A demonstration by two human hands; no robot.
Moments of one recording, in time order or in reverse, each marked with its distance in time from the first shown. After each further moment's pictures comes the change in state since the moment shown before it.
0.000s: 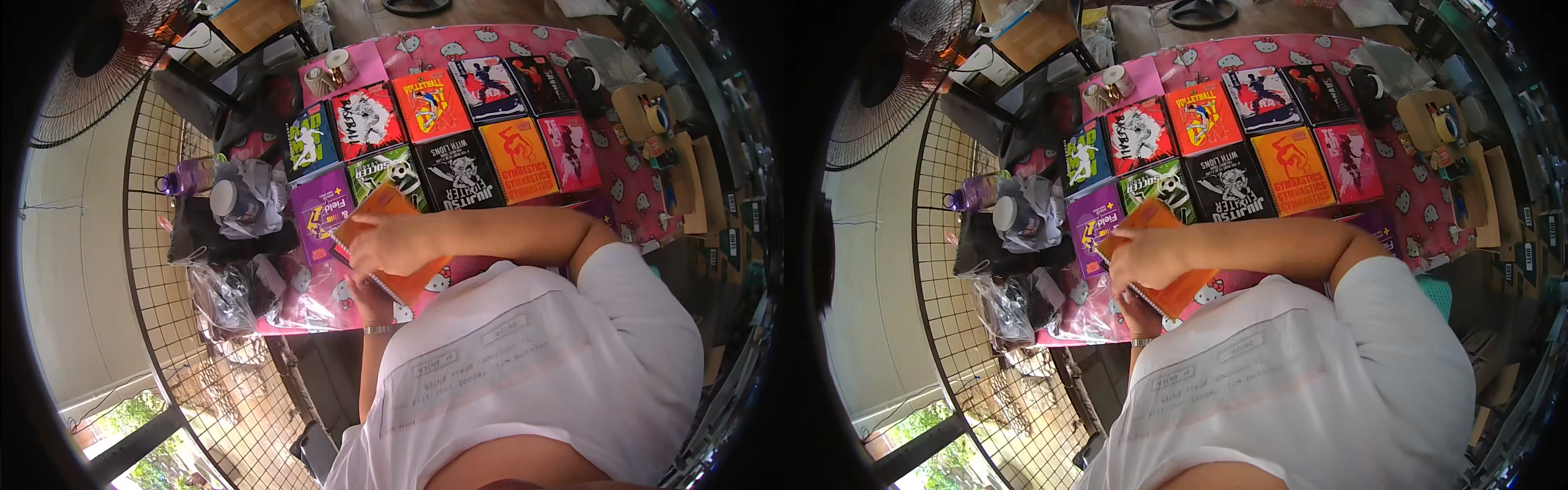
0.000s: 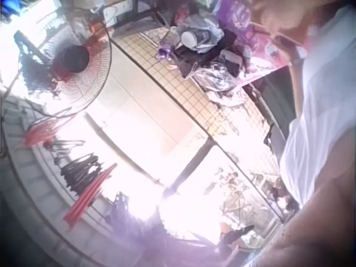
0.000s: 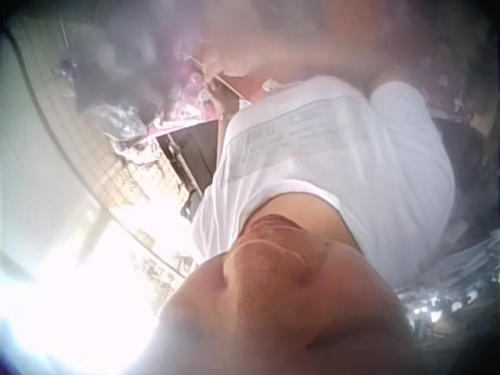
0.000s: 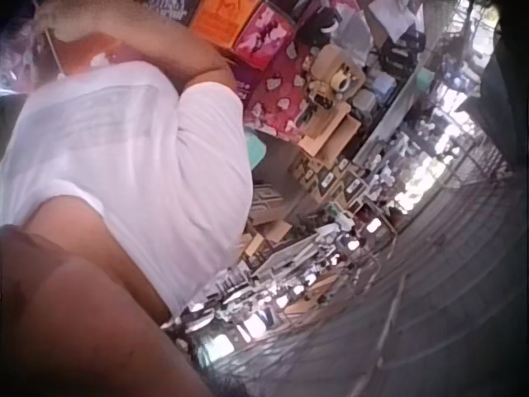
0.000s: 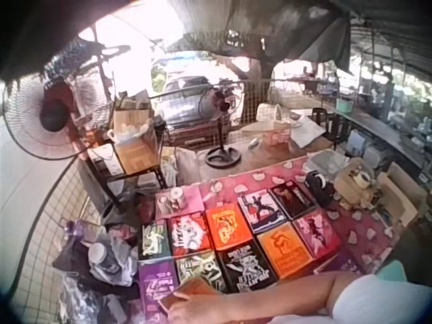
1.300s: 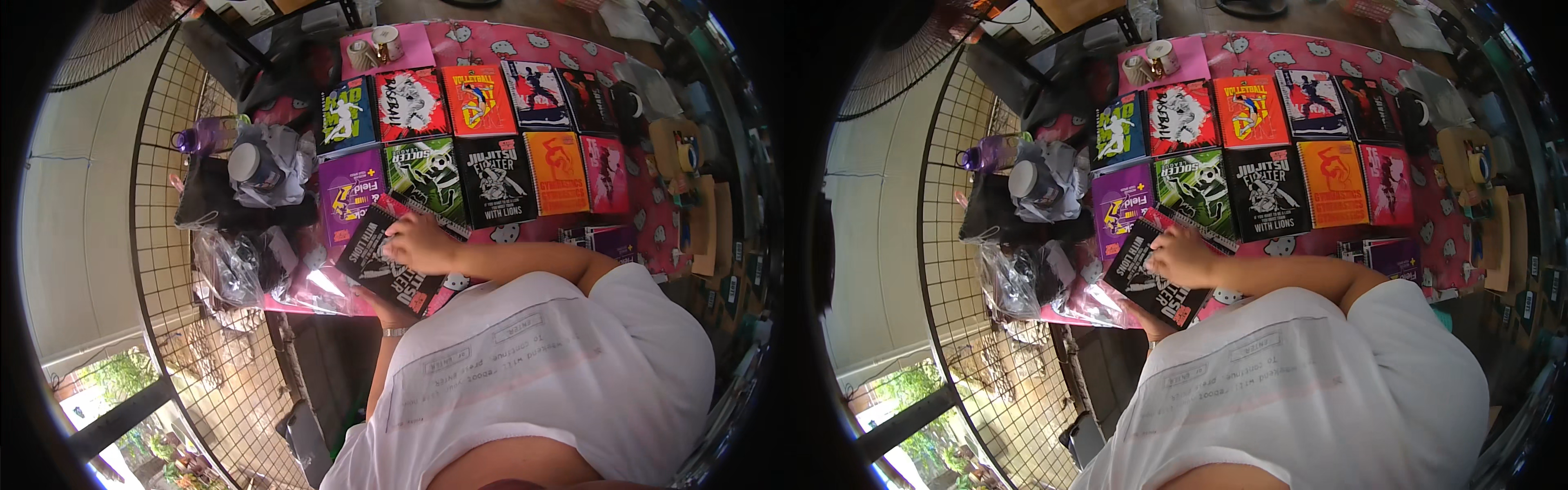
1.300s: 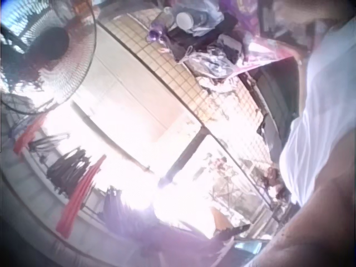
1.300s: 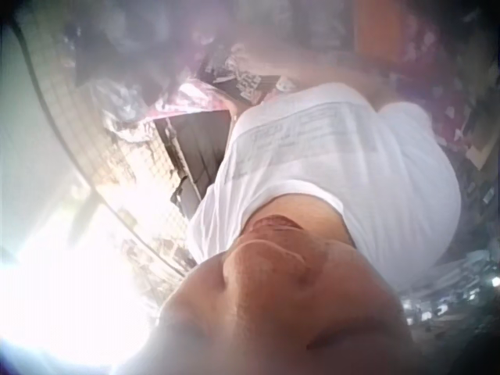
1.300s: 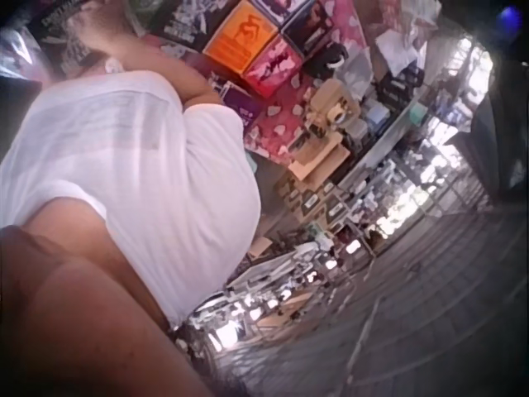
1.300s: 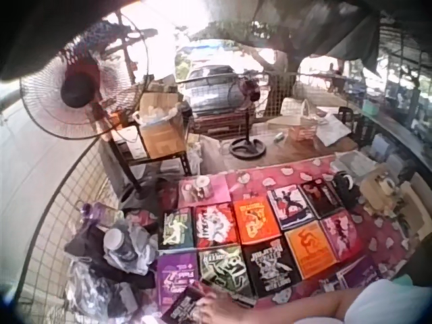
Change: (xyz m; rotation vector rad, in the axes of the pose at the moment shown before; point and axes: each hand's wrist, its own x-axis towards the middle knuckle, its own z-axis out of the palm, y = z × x) left_hand -0.011 -0.011 -0.022 -0.104 0.228 0.158; right_hand -0.006 -0.020 0.103 0.104 0.040 0.838
